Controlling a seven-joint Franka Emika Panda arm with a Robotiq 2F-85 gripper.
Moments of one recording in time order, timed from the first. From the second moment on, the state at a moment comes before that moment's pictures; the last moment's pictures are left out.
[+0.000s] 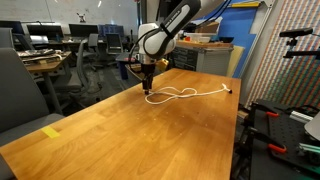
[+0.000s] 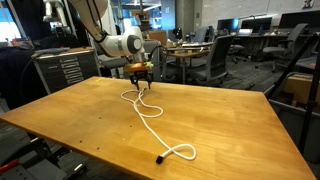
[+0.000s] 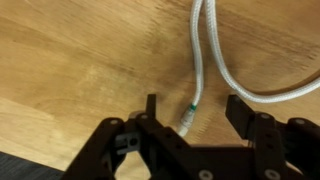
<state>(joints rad) 0.06 0.92 0.06 -1.43 -0.17 2.40 -0.27</state>
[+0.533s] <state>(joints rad) 0.08 0.95 0.07 -1.38 -0.18 2.40 -0.27</state>
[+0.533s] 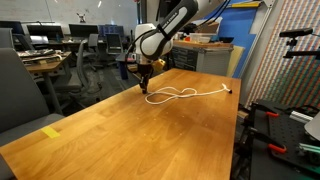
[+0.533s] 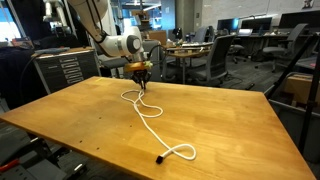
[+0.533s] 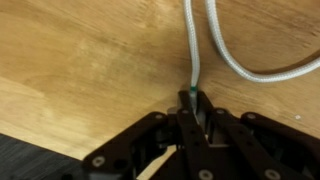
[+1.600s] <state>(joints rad) 0.54 0.74 0.18 -1.45 -0.50 2.39 -0.33</state>
